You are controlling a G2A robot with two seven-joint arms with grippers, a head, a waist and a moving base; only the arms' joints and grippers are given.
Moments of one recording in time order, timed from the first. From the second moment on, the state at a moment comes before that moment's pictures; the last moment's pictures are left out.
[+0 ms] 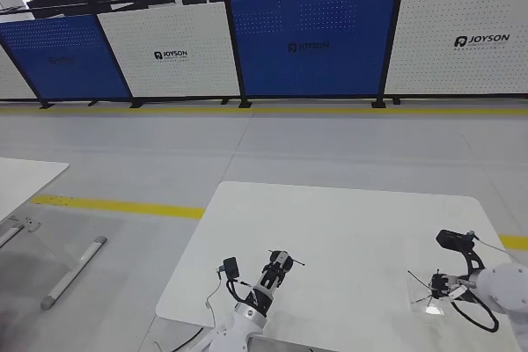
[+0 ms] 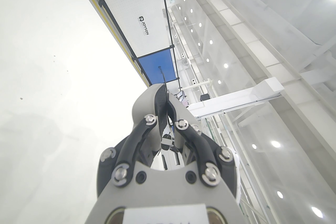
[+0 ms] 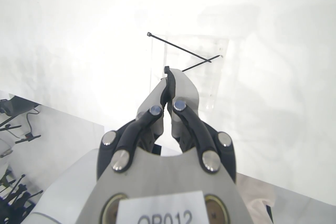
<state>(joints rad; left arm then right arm) 1.67 -1.18 -1.02 -1.77 -0.07 -0.21 0.30 -1.17 -0.88 1.25 -1.72 -0.62 0.33 1.35</state>
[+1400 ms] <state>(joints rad) 1.64 -1.19 -0.98 -1.78 0.02 -0.16 0.35 -1.36 -0.89 1.39 -1.86 -0.65 0.34 1.06</state>
